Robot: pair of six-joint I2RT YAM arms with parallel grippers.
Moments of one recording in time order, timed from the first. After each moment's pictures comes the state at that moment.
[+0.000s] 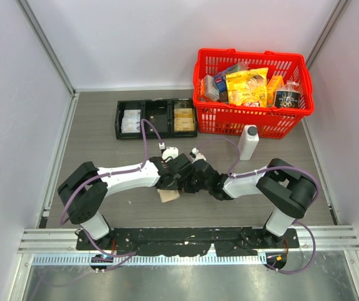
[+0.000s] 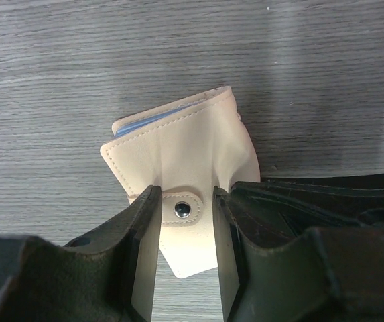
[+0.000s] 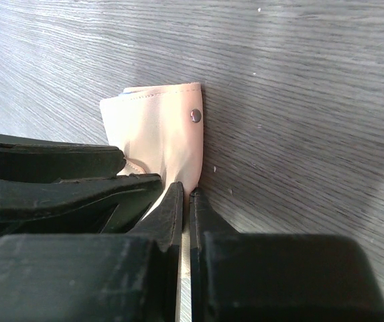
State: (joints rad) left arm -0.98 1.65 1.01 -0.67 -0.42 -0.86; right arm 0.93 1.68 0.61 0.42 -0.06 0.95
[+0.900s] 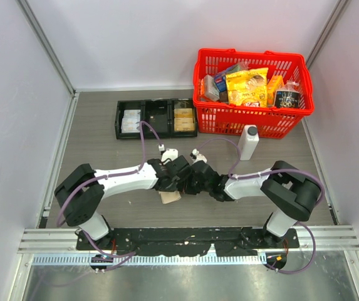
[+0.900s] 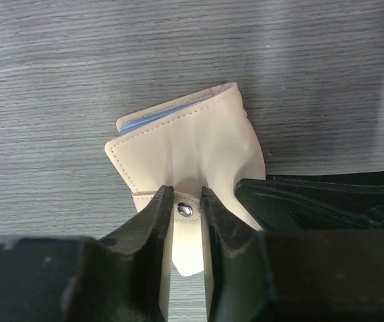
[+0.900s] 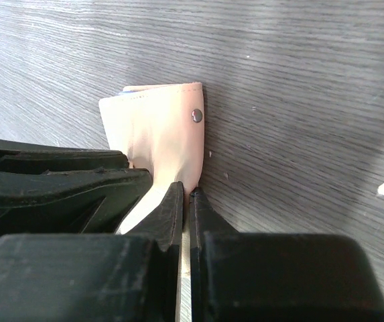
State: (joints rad) left arm -0.99 1.61 0.98 -0.65 -0.41 -0.86; right arm 0.94 1.64 0.61 0.36 -0.02 0.95
